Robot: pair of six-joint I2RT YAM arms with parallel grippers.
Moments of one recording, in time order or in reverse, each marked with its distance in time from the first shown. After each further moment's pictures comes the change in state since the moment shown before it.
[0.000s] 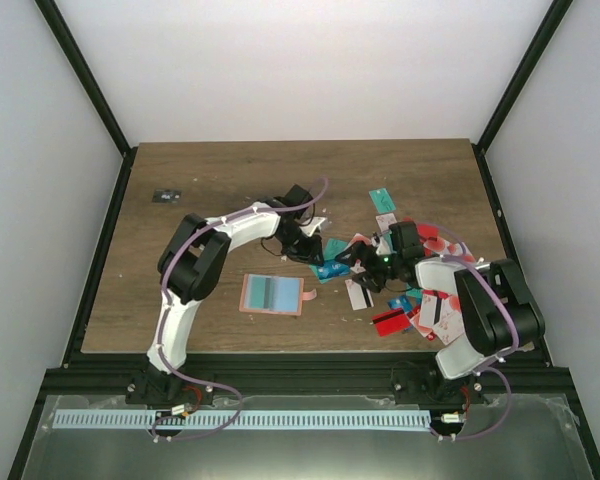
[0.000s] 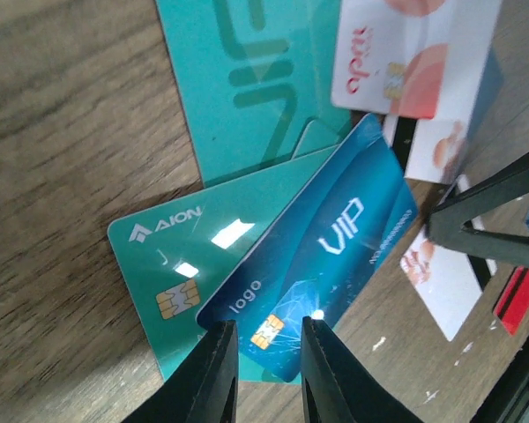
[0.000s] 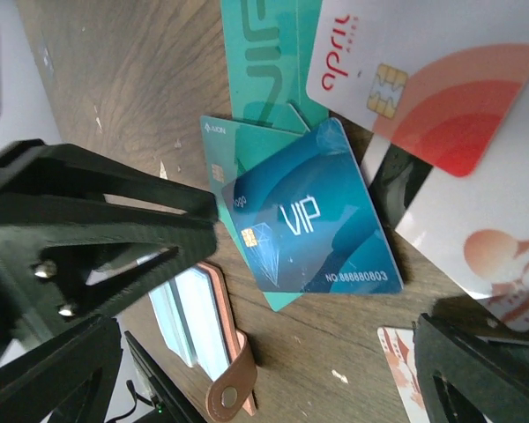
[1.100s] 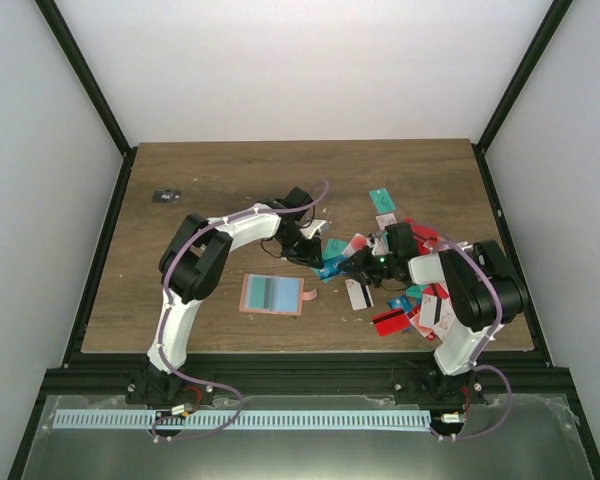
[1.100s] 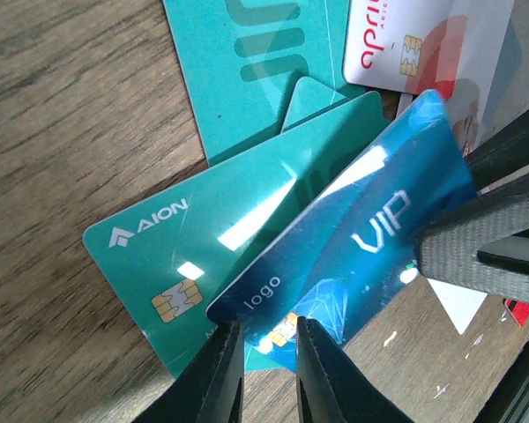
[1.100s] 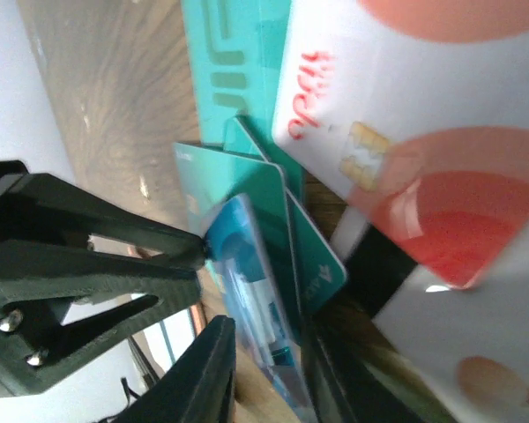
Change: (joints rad) left arm -0.003 0.023 -0.014 -0.002 0.008 0.023; right arm -0.002 0.165 0.029 0.150 -0.061 -0.026
